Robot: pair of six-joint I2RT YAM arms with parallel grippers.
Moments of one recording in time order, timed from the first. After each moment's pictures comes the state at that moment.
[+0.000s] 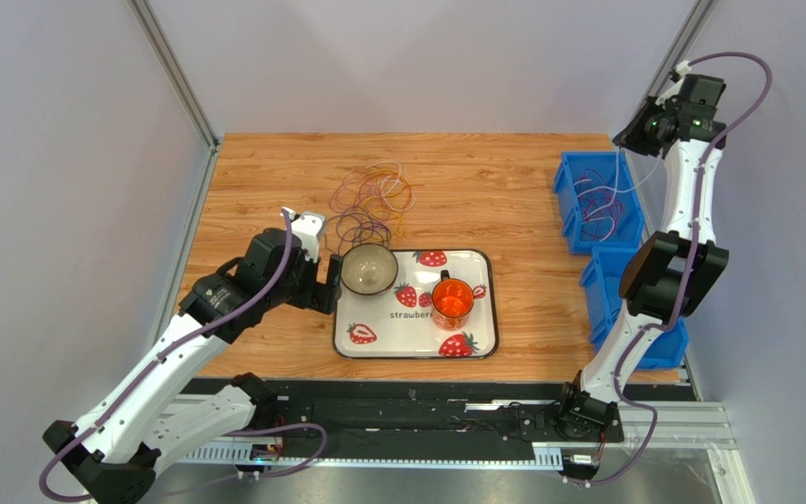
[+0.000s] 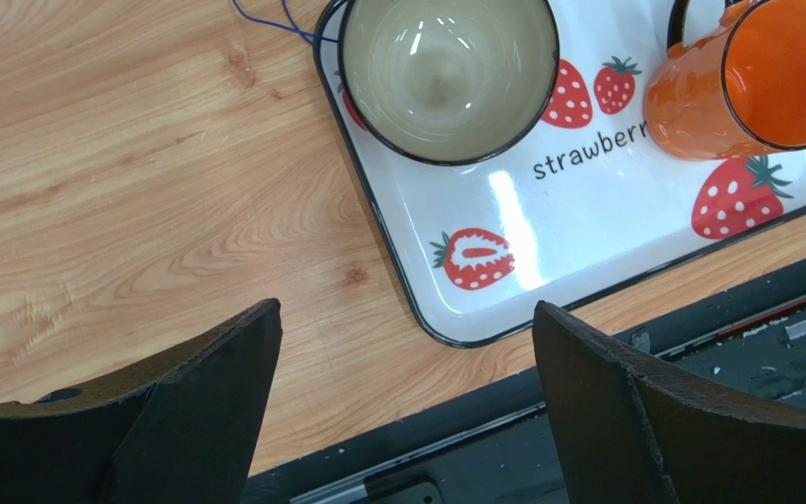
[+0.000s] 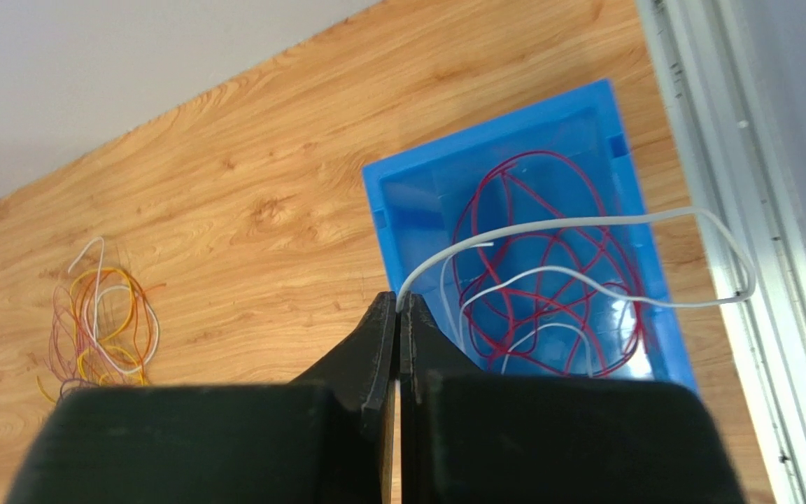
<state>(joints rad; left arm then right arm) -0.63 0.86 0.99 -0.89 -0.13 -0.24 -0.36 1.99 2.11 -0.76 -0.33 0.25</state>
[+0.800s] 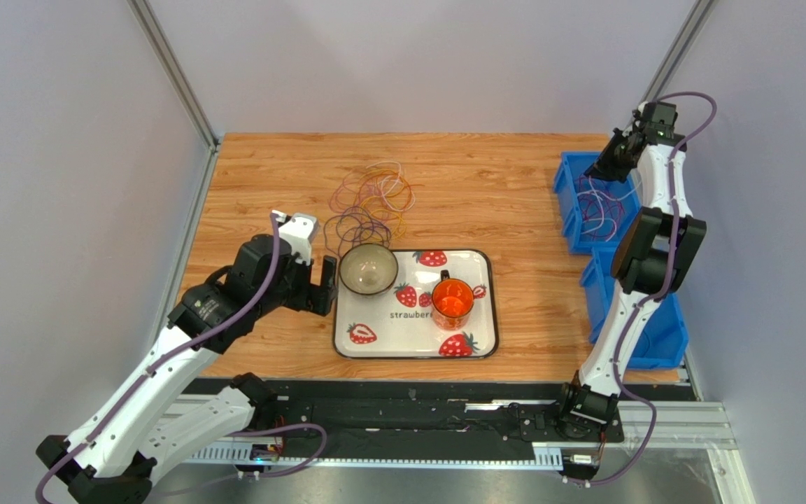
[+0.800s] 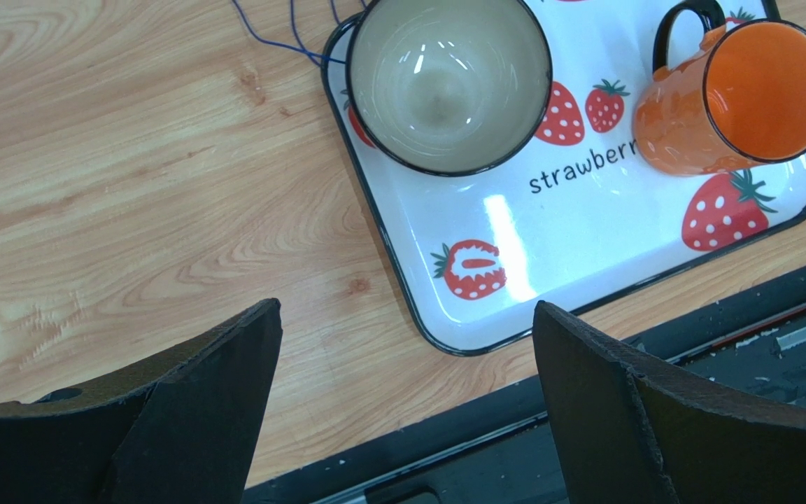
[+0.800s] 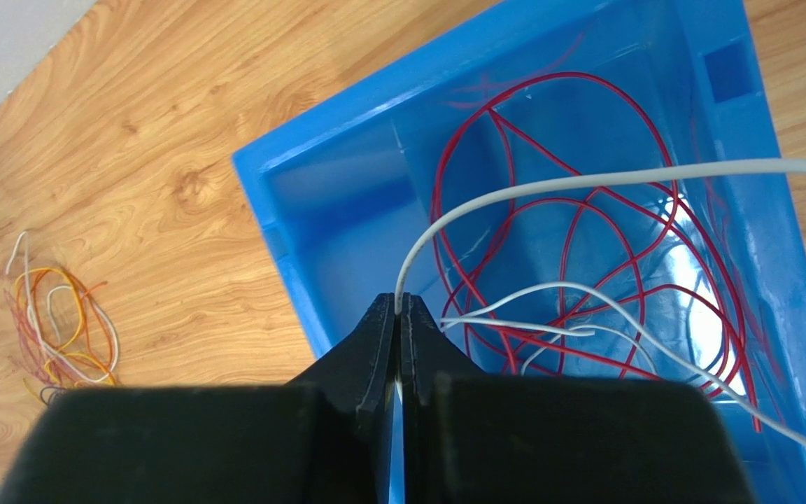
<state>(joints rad) -0.63 0.80 0.97 -0.87 -0.14 -0.24 -0.32 2.23 2.10 -0.77 -0.33 0.33</state>
